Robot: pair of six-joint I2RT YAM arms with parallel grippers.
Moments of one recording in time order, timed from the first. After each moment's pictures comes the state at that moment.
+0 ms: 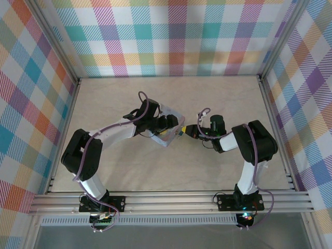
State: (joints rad) left arm -0.59 1.70 1.12 -0.22 0.41 -0.86; right arm 0.33 1.86 0.58 0.85 -0.75 0.76
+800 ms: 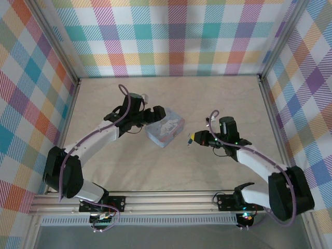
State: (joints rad) left arm -0.49 1.45 1.09 -0.33 0.21 -0.72; right arm 0.36 1.16 0.53 -0.05 -0.62 0.59
